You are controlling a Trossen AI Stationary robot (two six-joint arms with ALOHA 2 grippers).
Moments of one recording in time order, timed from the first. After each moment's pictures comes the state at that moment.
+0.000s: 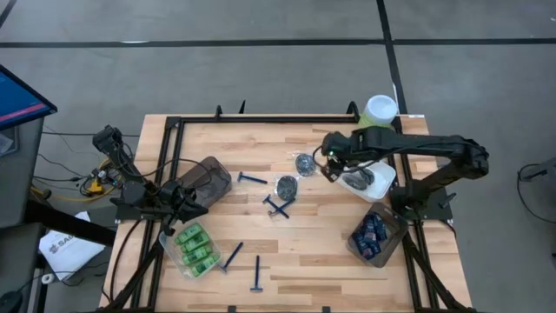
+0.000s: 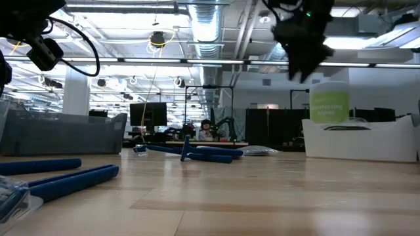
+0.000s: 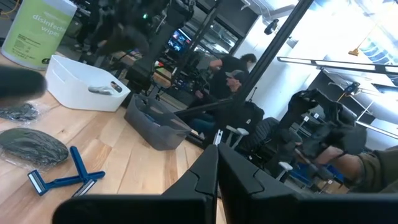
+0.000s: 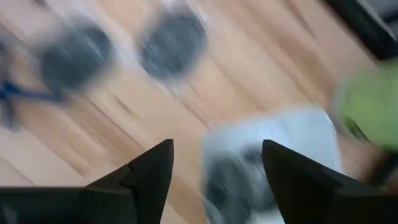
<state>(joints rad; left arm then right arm) -0.87 0.24 0.01 0.41 -0.78 -0.48 -0.17 1.43 1.25 -1.15 0.29 0.59</state>
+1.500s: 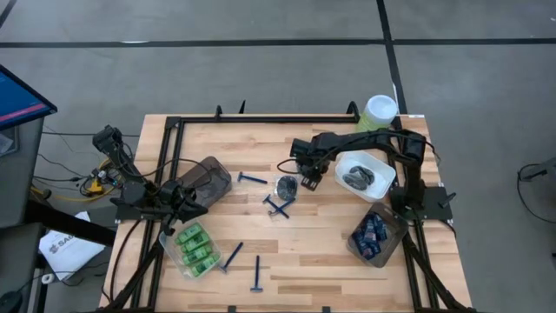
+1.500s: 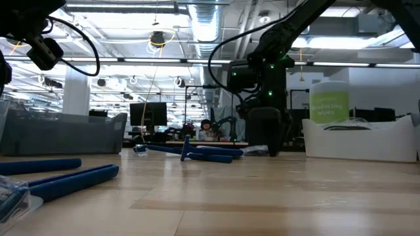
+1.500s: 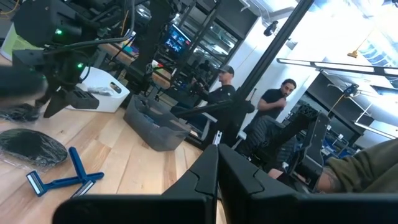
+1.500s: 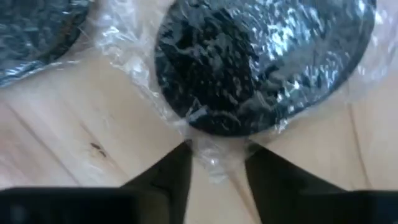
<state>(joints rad) -0.87 0.24 0.01 0.42 -0.78 -0.48 -0.33 1.98 1.26 -0.84 0.04 0.16</state>
